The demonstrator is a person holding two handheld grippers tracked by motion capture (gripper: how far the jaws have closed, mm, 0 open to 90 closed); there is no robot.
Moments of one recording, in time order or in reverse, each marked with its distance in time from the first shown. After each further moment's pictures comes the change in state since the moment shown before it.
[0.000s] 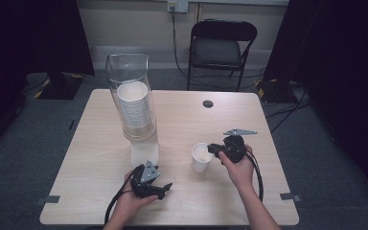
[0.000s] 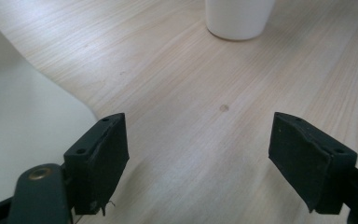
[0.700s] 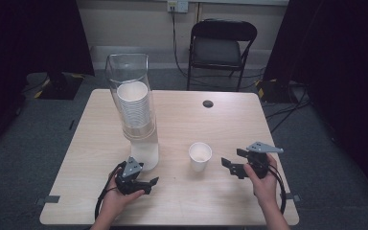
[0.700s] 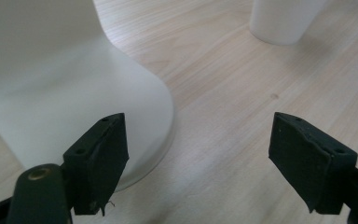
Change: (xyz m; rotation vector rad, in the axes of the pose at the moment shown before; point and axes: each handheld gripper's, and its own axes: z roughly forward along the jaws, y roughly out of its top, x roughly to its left) left arm 0.032 -0.016 -0.025 -0.027 0.059 -0.133; right arm -0.029 -0.047 -0.050 -0.121 -0.015 -0.066
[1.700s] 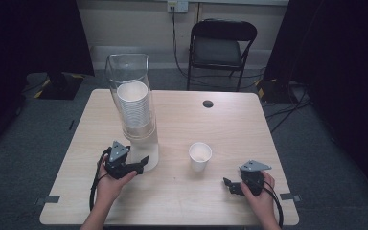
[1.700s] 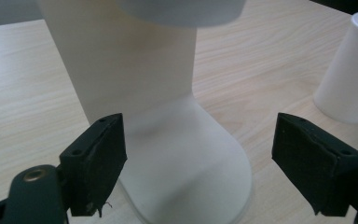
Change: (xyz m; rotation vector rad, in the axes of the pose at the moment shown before) left arm 0.034 0.031 -0.017 -0.130 0.174 -0.106; right arm -0.005 -0.064 0.018 0.186 -0.114 -0.132
